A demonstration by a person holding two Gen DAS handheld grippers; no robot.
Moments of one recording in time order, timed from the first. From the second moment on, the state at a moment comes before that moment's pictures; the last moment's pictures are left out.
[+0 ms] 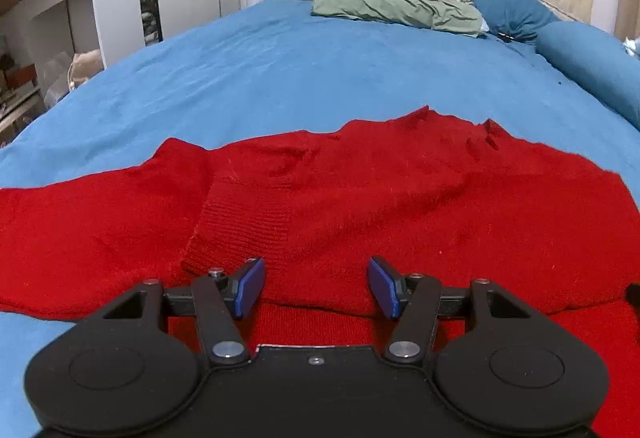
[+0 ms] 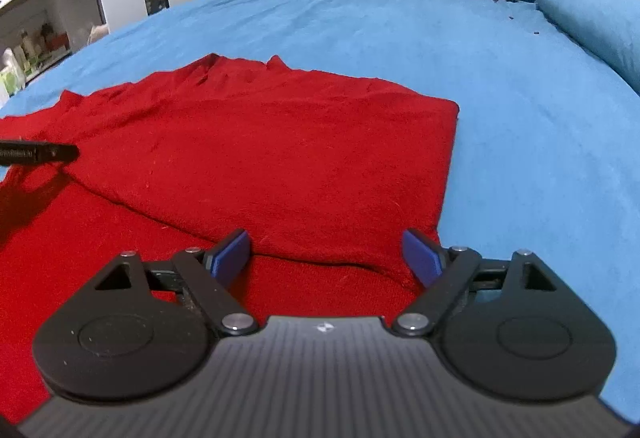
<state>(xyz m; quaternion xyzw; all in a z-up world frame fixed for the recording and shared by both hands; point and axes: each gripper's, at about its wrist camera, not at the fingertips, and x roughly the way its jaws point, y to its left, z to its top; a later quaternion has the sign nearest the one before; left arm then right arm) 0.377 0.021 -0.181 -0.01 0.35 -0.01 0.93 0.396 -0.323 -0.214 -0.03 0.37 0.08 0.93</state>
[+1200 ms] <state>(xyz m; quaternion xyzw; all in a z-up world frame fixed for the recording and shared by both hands) 0.319 0.357 -0.164 -0.30 0.29 0.30 0.86 0.377 -0.202 -0.137 0.02 0.39 0.19 0.90</state>
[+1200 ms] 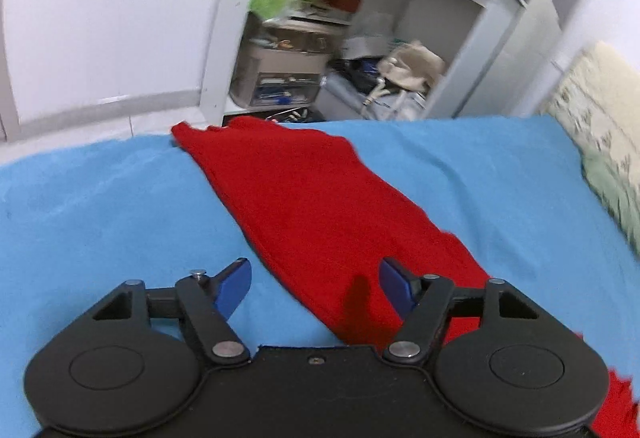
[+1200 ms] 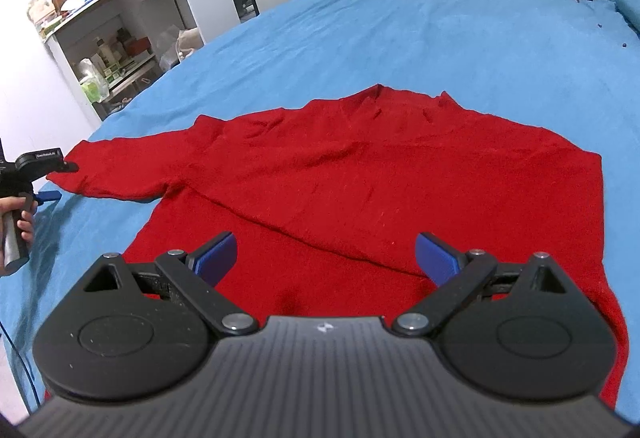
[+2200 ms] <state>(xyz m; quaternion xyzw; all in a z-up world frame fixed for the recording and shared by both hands) 0.366 0.283 -0.087 -0.21 0.22 0.22 0.93 0.386 -0.214 -0.139 0.02 0.38 0.17 0.91</state>
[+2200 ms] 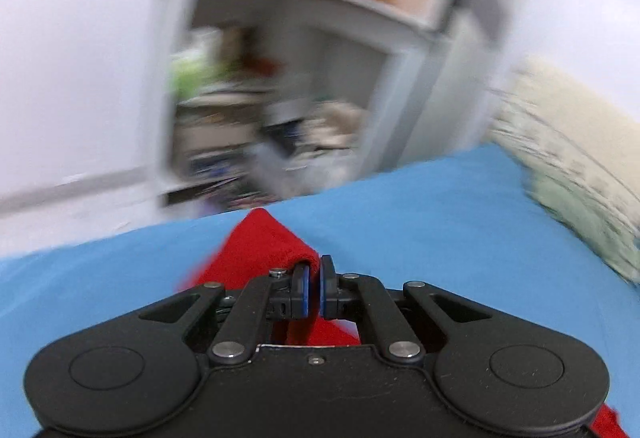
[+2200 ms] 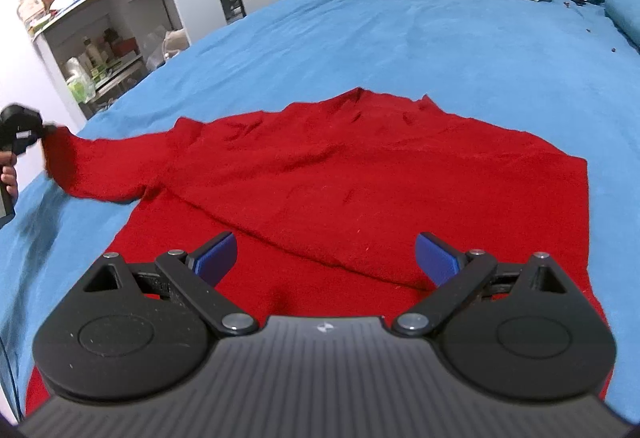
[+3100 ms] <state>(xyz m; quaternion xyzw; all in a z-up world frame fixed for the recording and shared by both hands) 0.349 -0.001 -0.159 0.07 0.31 -0.10 0.94 0.423 -0.221 -0.139 0.01 0.38 0.14 0.91</state>
